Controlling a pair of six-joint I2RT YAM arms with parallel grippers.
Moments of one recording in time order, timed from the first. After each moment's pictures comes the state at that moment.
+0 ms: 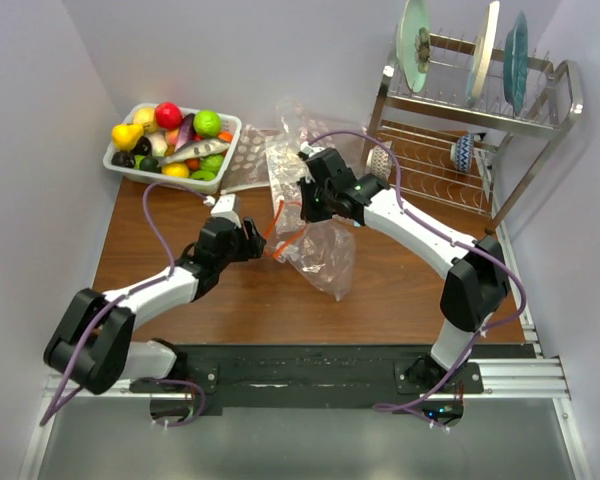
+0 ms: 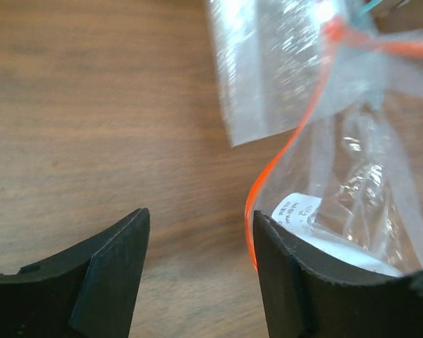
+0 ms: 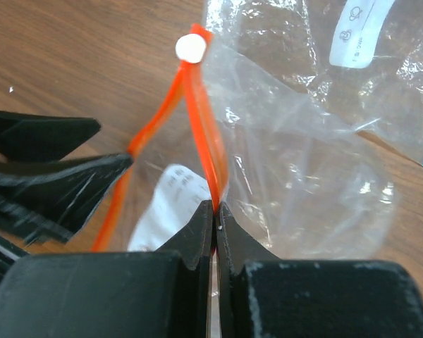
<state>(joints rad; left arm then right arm) -0.46 1.31 0.54 0.24 -0.10 -0.51 0.70 1.75 1.55 -0.61 0.03 0.38</state>
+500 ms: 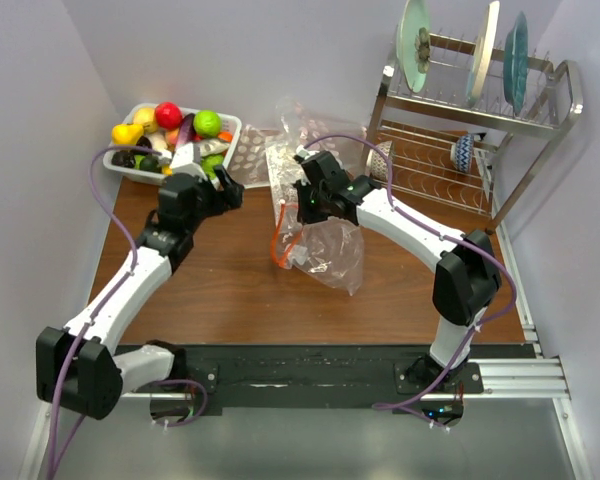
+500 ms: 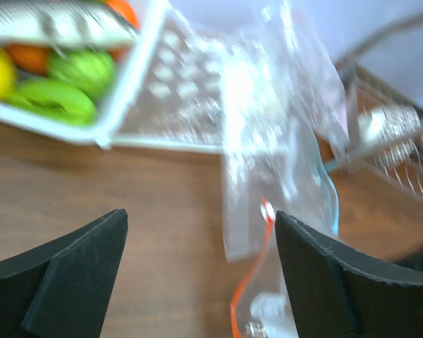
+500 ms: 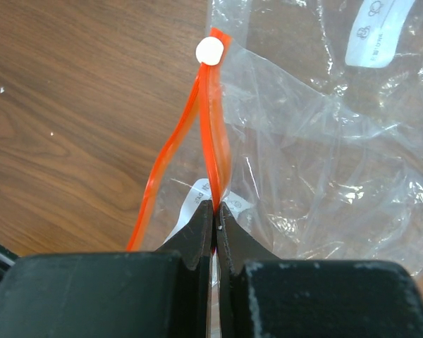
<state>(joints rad) -0.28 1.17 0.88 -0.04 -0.07 -0.48 0.70 1.81 1.55 -0.57 0.02 0.39</state>
